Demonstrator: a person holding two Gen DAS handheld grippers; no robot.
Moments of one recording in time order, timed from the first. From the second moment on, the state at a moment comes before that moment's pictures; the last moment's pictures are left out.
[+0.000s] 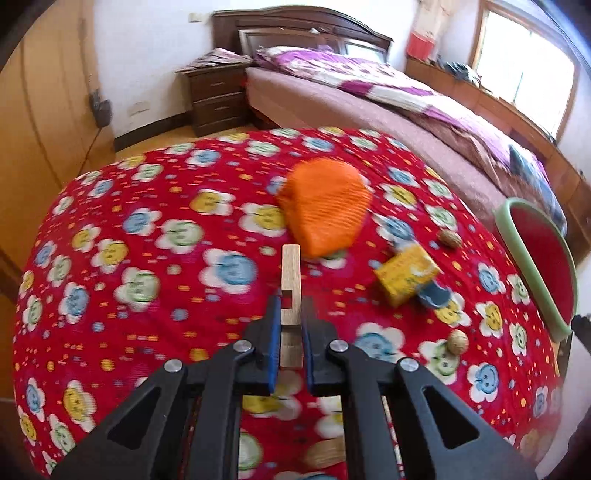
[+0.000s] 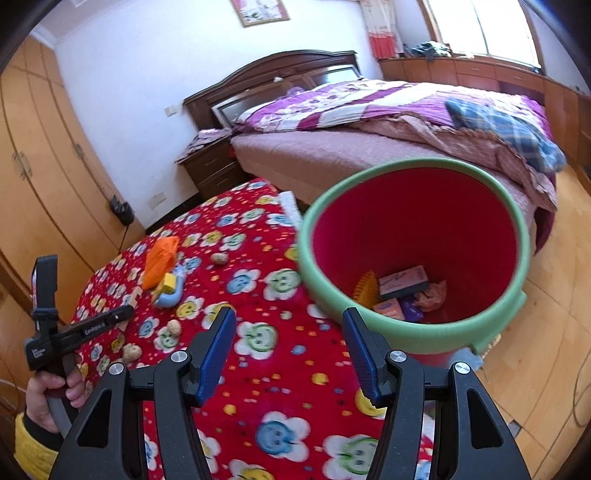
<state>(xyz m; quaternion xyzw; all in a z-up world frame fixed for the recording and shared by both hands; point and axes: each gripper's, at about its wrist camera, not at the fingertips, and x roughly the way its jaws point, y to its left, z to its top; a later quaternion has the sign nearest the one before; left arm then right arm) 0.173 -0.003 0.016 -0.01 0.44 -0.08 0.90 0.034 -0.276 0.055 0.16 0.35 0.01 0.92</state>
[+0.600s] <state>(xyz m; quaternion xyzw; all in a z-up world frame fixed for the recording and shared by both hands) 0.184 0.051 0.004 -0.07 0.42 -0.04 0.90 0.124 -0.146 0.043 0.04 0.40 0.11 0.91</state>
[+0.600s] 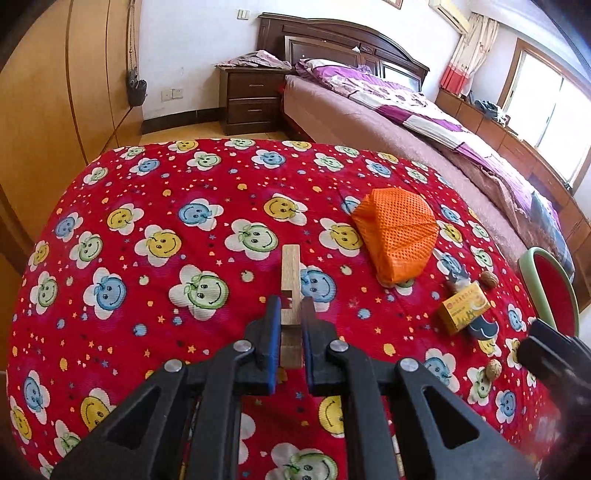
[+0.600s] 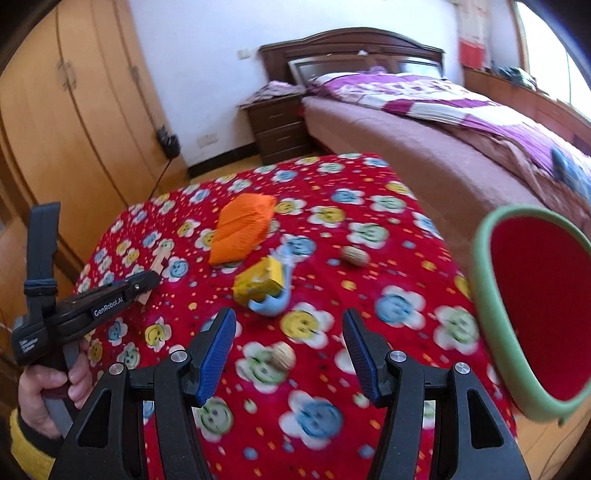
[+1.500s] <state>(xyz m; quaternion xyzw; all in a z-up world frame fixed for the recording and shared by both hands) 0.182 0.063 -0.001 -0.10 0.42 -0.05 0.90 0.163 -0.090 0.014 -0.11 0.39 0.12 0.91</state>
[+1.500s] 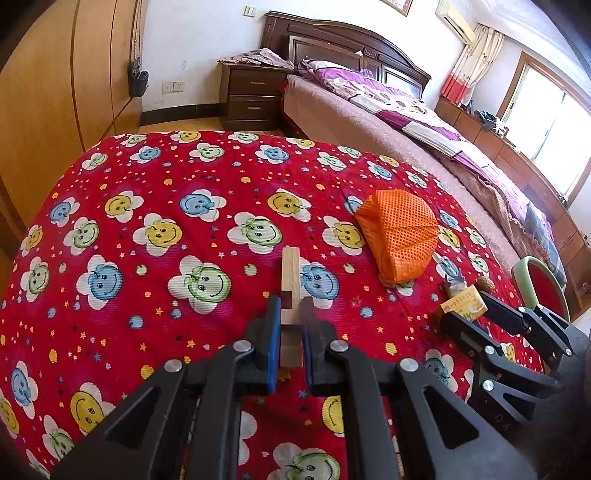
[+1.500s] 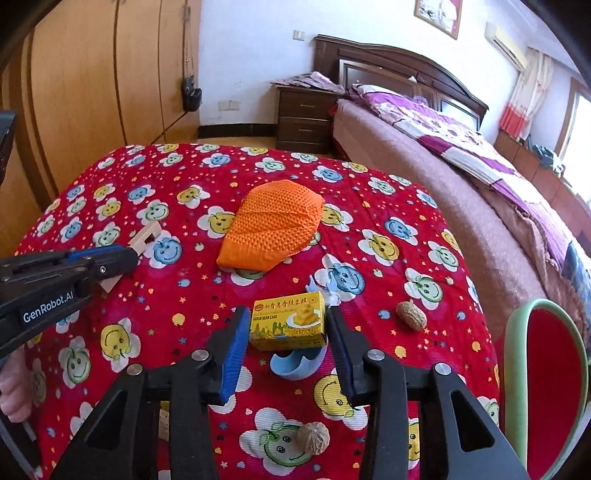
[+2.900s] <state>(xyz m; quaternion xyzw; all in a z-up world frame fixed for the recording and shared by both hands) 0.145 -0.035 0.073 -0.05 0.38 -0.18 0.90 0.040 -0.352 0.043 0.22 0.32 -0.11 0.92</state>
